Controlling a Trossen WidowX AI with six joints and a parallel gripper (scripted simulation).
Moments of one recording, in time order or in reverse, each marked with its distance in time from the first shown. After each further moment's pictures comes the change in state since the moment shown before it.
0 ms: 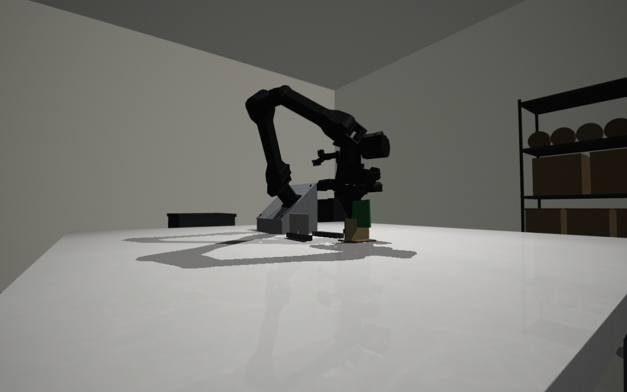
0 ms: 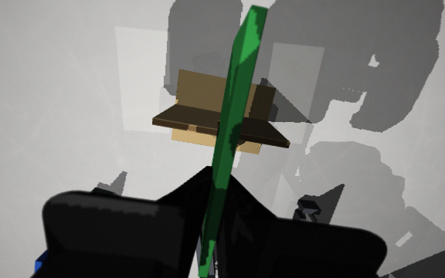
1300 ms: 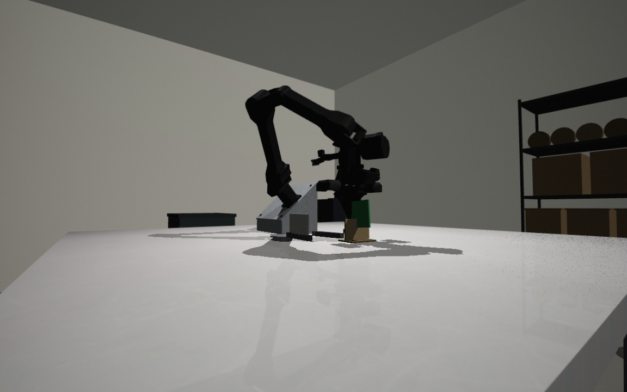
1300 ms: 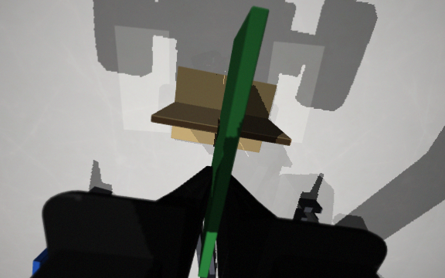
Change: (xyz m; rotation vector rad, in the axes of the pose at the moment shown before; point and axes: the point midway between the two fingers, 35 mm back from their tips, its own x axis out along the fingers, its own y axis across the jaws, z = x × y) arm 0.001 0.000 -0.002 0.004 0.002 -0.001
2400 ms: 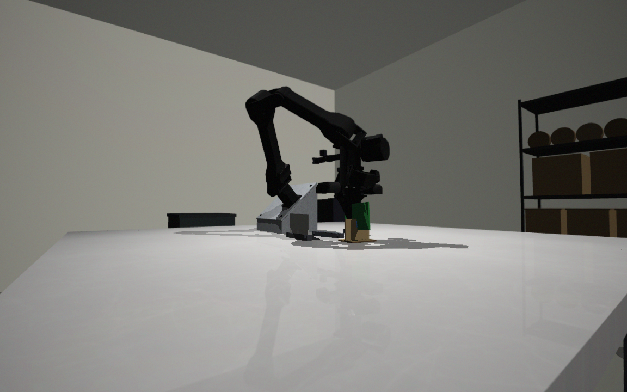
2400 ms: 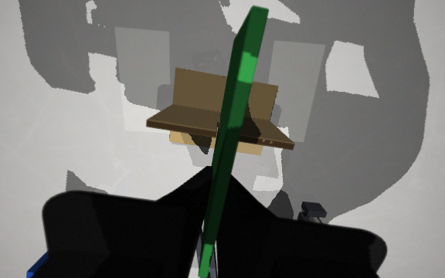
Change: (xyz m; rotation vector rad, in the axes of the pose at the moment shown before) arm 0.006 0.000 0.001 0.012 0.001 0.003
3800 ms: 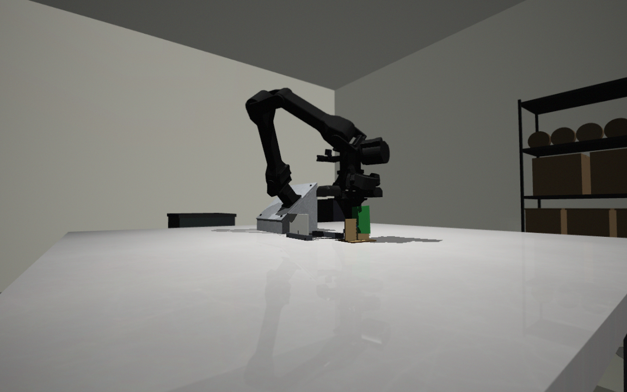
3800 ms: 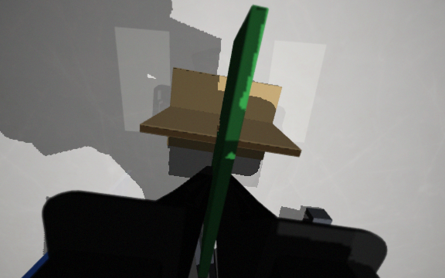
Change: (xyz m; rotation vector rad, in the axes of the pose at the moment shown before) arm 0.009 0.000 0.000 0.000 0.000 0.001
